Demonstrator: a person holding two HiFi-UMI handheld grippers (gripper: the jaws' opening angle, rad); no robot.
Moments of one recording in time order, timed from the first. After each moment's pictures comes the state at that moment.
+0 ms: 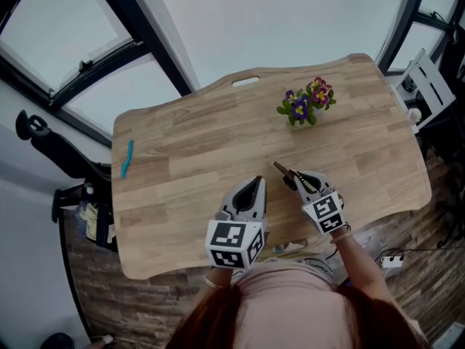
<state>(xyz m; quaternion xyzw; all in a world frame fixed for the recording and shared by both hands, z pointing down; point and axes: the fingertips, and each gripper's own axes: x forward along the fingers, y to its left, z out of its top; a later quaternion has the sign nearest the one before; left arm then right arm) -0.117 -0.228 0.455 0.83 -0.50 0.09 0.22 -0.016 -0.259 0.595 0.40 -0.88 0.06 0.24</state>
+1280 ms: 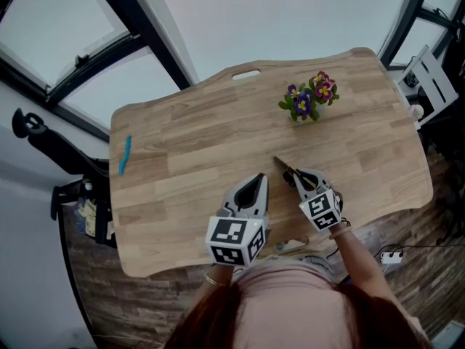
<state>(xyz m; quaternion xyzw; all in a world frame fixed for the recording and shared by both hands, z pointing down) -0.116 -0.234 0.469 0.83 -0.49 0.09 0.24 -0.018 -0.263 0.631 0.39 -0.87 0.03 0.30</state>
